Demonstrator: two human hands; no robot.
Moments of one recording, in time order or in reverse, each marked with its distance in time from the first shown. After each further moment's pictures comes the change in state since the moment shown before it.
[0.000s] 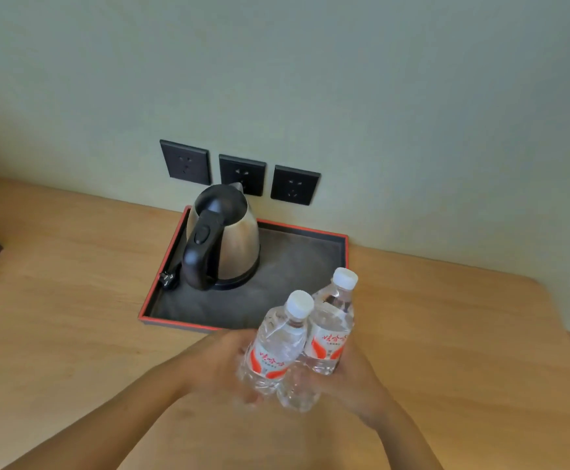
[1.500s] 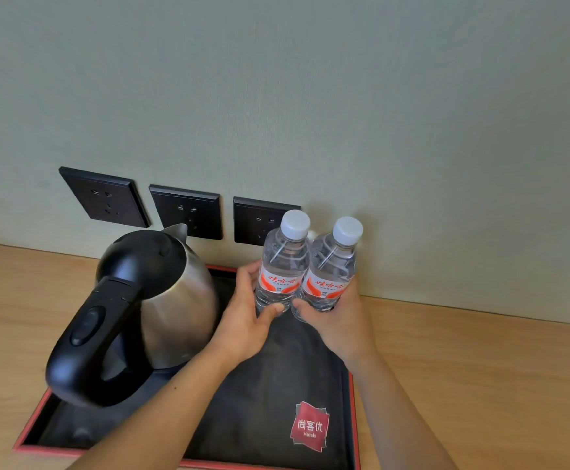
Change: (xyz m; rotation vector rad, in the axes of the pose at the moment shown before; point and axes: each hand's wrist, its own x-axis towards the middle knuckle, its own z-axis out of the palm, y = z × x) left_hand 0.225 -0.005 -0.038 -0.344 0.572 0.119; right_hand 0.224 0.017 -0.076 -0.199 0.482 -0.245
